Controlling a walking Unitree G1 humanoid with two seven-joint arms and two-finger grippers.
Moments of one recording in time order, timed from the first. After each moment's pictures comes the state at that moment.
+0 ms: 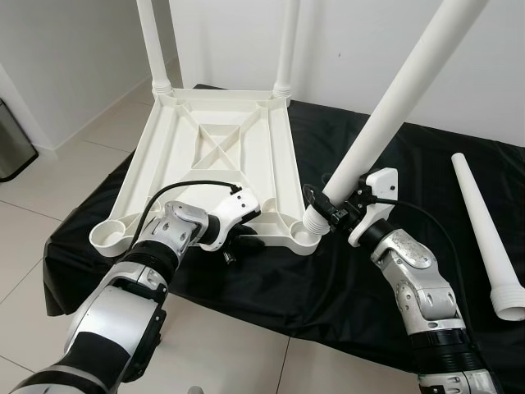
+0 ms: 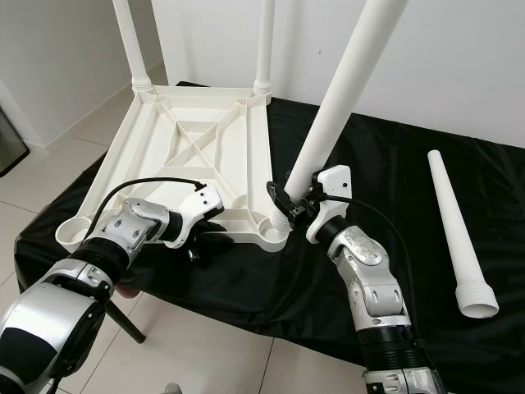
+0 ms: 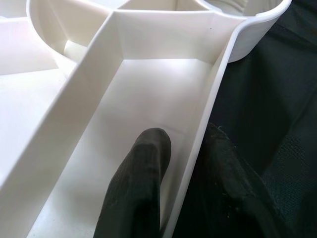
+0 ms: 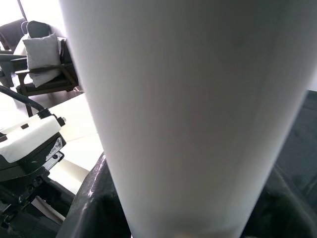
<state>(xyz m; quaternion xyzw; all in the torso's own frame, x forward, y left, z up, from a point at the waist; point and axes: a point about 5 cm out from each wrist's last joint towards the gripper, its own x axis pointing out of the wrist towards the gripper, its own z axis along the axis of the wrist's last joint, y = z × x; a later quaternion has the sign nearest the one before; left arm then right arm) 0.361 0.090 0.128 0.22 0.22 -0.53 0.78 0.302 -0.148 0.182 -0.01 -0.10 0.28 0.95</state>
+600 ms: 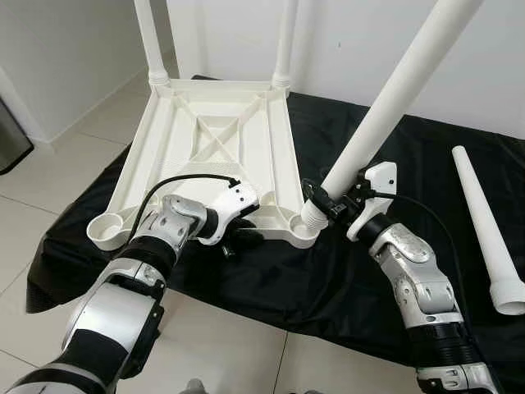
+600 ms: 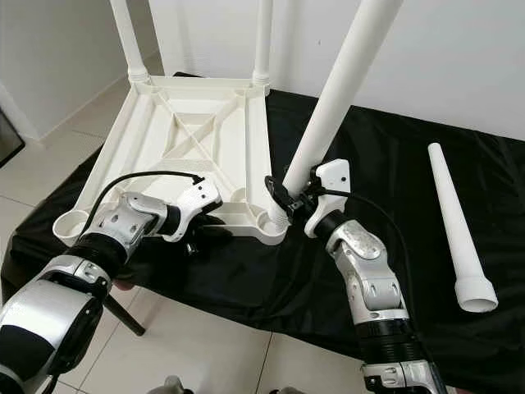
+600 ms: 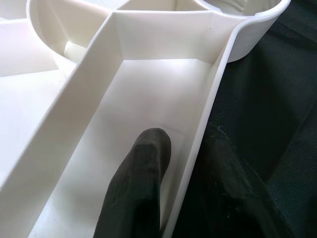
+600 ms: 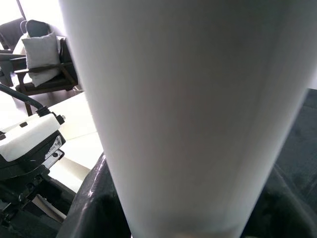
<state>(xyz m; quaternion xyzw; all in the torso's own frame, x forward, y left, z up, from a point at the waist) 0.362 0.090 0.130 0.23 0.22 -0.53 0.78 0.302 -0.148 0.182 -0.01 -0.10 0.28 0.95</state>
